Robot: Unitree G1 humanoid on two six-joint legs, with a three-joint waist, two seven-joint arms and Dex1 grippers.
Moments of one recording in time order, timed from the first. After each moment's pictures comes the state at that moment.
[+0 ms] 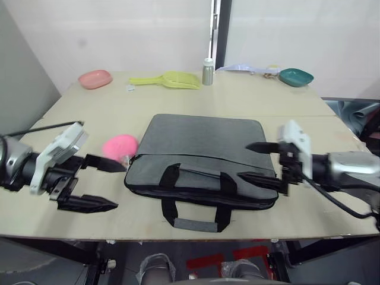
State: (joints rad) left arm 0.05 1.19 0.50 -0.33 -0.77 0.73 -1.55; right arm -0.32 -0.87 -0.10 -0.66 0.87 0.93 0.73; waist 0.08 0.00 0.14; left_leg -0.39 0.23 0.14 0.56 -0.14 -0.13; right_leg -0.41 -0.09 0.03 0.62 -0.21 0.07
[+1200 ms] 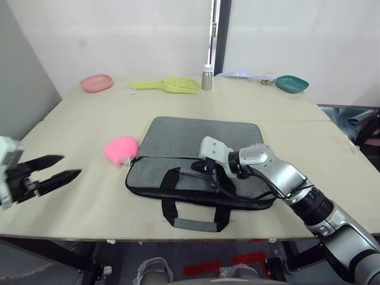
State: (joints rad) left arm 0.06 0.92 0.68 -0.03 -0.55 0.58 -1.11; right arm -0.61 -0.49 0.53 -0.15 0.15 0.59 0.84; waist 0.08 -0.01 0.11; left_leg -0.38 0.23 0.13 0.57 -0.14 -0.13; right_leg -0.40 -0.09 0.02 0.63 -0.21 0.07
